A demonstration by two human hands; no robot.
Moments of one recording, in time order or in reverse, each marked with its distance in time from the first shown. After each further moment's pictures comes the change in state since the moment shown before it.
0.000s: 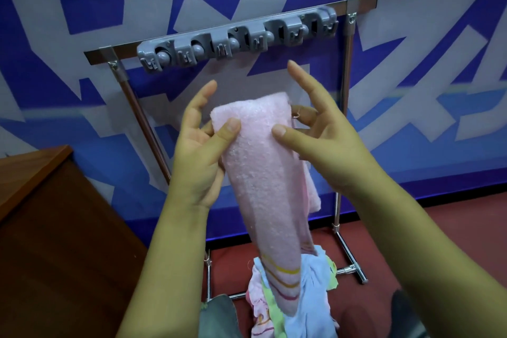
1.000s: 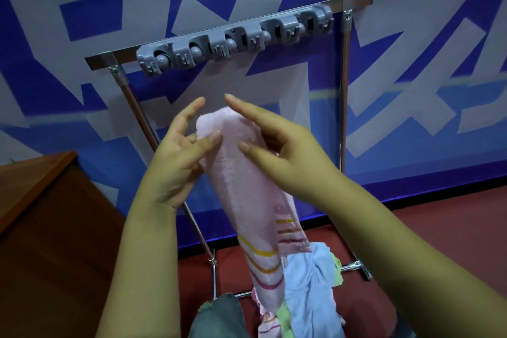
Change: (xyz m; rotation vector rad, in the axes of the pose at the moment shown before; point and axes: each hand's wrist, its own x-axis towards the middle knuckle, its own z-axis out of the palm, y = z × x) left_hand 0.004 0.011 -0.042 0.210 -0.115 -0.182; right_hand -0.002 0.008 0.034 -0.353 -0.057 -0.155
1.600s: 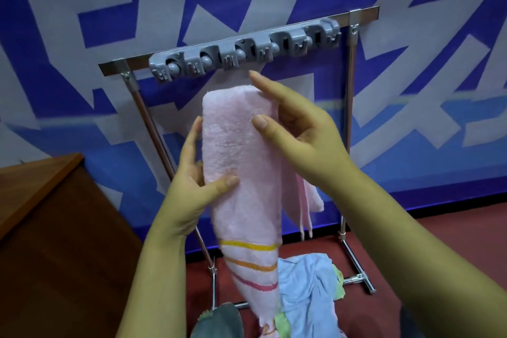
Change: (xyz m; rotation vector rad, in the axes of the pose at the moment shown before) left_hand -0.020 -0.025 -0.001 0.067 -0.007 0.140; right_hand 0.019 -0.006 -0.010 0.100 0.135 -0.185
